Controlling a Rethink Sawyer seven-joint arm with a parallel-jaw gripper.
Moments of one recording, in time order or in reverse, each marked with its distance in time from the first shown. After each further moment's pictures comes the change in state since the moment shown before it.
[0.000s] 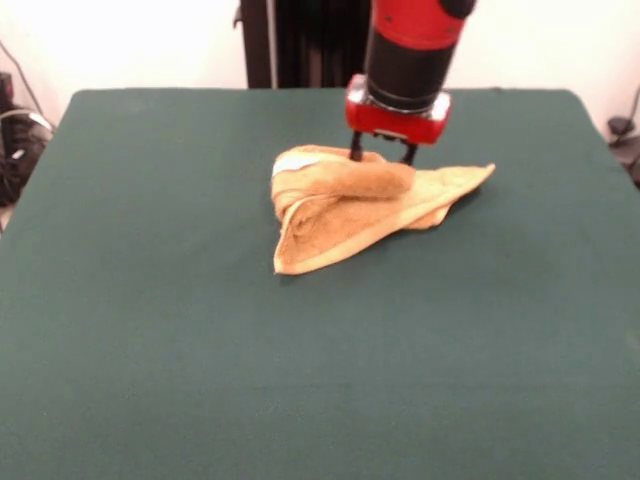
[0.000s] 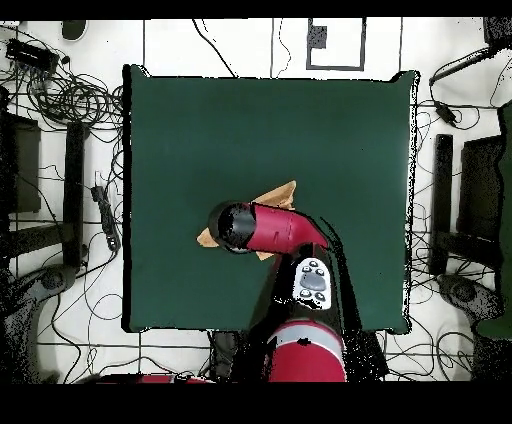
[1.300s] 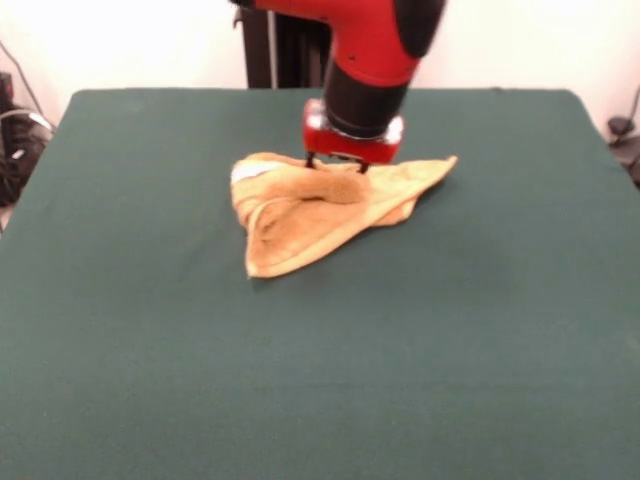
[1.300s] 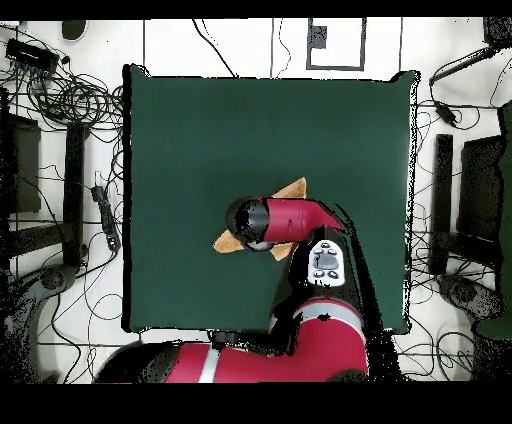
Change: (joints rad) arm -0.072 0.064 0.028 -0.117 -0.233 0.102 0.000
